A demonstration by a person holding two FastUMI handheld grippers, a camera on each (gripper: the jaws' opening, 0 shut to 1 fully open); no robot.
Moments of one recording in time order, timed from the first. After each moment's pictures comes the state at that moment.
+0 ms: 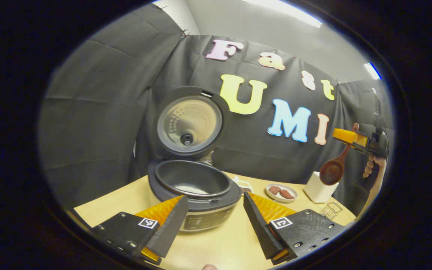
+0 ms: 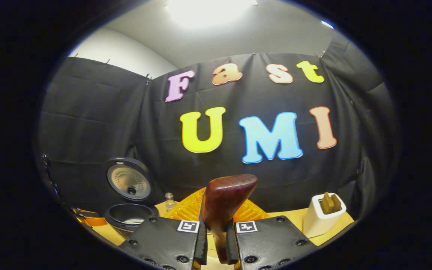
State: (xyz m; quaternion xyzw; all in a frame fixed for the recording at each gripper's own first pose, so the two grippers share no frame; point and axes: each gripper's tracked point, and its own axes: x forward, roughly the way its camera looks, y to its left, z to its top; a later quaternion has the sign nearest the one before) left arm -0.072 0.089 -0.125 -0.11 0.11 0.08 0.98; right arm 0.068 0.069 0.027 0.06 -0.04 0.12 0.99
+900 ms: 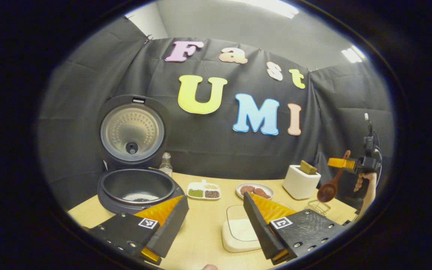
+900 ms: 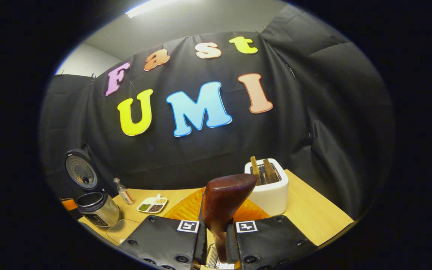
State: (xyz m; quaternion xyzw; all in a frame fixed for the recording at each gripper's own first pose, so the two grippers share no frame) left arm -0.026 -0.024 -0.112 -0.06 0.10 0.00 0.99; right arm 0.066 -0.112 -0.109 0.14 0.07 -0.01 0.99
